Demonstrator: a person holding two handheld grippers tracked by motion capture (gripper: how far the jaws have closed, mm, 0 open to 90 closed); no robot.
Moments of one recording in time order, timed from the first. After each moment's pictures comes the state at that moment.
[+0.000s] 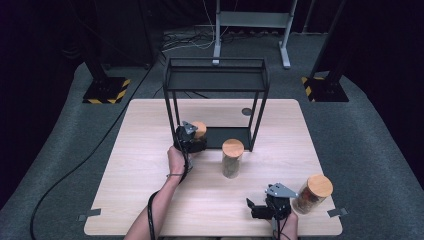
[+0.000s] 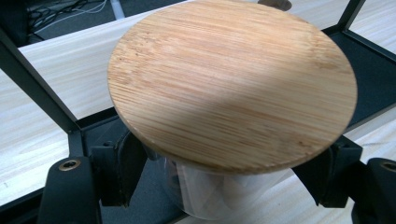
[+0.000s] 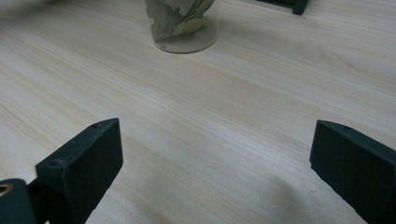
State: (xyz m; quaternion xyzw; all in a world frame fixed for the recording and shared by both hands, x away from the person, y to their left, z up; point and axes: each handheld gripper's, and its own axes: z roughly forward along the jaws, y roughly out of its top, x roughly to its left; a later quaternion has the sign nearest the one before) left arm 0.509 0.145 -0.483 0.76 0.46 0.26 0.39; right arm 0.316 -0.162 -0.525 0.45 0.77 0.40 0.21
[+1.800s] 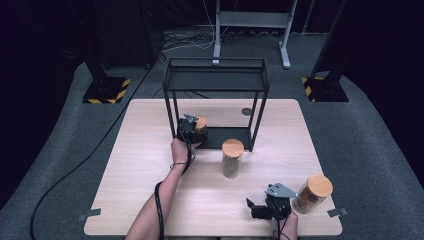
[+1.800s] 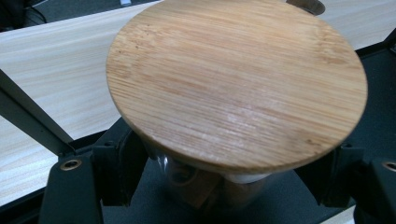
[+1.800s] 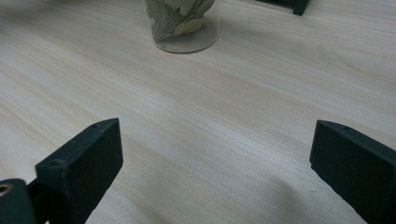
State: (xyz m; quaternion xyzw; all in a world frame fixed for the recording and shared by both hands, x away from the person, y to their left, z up) left arm 0.549 0.142 -0.487 0.75 0.49 0.24 0.37; right arm 0.316 -0.162 -0.525 0.45 0.77 0.40 0.21
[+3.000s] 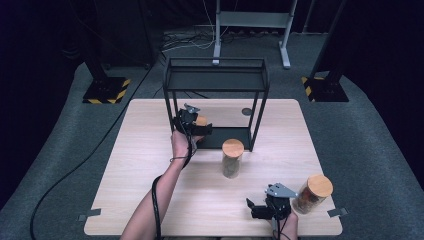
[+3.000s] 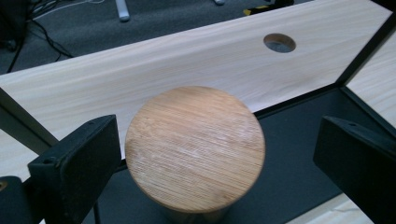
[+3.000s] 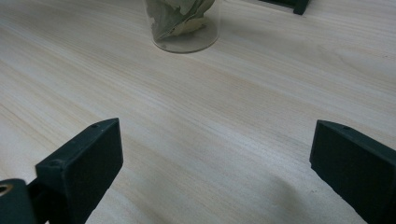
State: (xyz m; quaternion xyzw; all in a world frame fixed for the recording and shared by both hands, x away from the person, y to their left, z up) left arm 0.540 0.135 -0.435 0.75 0.48 0.24 0.39; right arm 0.316 -0.162 -0.525 0.45 0.77 0.40 0.21
